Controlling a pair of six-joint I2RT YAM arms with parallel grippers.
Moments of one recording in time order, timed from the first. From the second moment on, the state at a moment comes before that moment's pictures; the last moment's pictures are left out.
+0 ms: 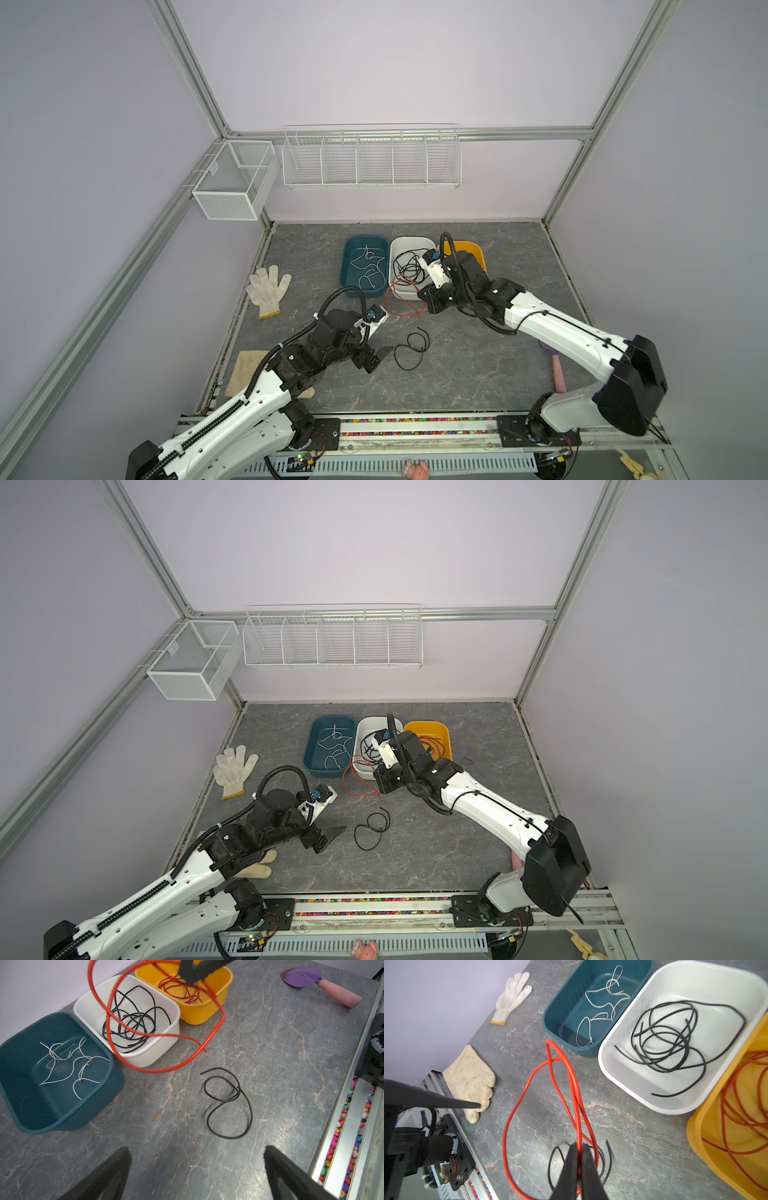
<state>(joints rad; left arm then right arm) -0.80 0.78 0.60 -0.44 0.10 0.14 0.74 1.39 1.15 -0.47 -0.16 0.26</state>
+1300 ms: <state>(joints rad) -0.81 0.79 0.60 -0.43 0.08 0.14 0.22 1.64 1.17 -0.43 -0.13 0.53</state>
